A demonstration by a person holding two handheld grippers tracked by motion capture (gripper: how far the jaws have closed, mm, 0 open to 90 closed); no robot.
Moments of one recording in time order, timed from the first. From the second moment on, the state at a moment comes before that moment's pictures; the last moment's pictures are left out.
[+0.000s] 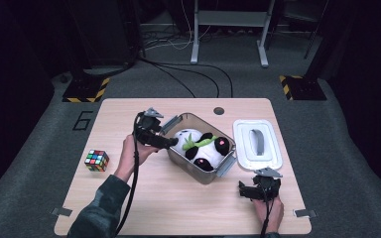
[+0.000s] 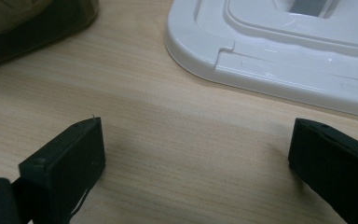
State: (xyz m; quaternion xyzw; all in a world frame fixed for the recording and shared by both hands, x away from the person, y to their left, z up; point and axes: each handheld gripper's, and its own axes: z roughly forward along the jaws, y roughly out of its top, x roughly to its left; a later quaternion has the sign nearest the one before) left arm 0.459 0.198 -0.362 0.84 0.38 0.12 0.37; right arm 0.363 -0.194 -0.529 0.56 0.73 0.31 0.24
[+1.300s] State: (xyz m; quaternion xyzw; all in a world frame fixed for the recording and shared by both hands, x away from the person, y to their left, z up) left arm 0.434 0.391 -0.426 0.71 0.58 0.22 0.34; right arm 0.363 -0.194 -0.529 0.56 0.73 0.31 0.24
